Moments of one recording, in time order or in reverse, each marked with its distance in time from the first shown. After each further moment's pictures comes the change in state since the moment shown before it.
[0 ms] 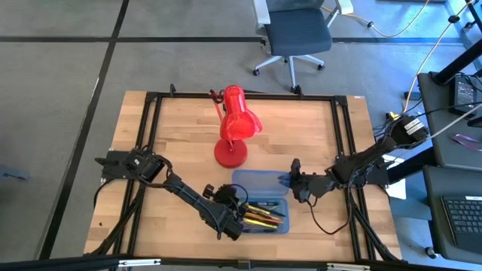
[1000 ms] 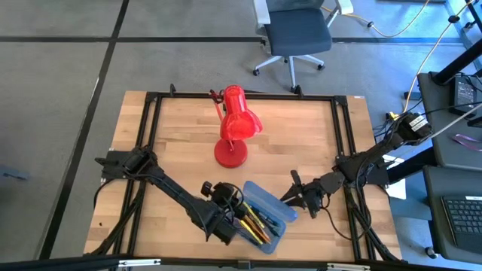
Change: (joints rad) left arm -0.044 -0.179 0.002 -0.007 -0.117 0.058; right arm 0.044 -0.111 0.000 0.211 -0.417 0.055
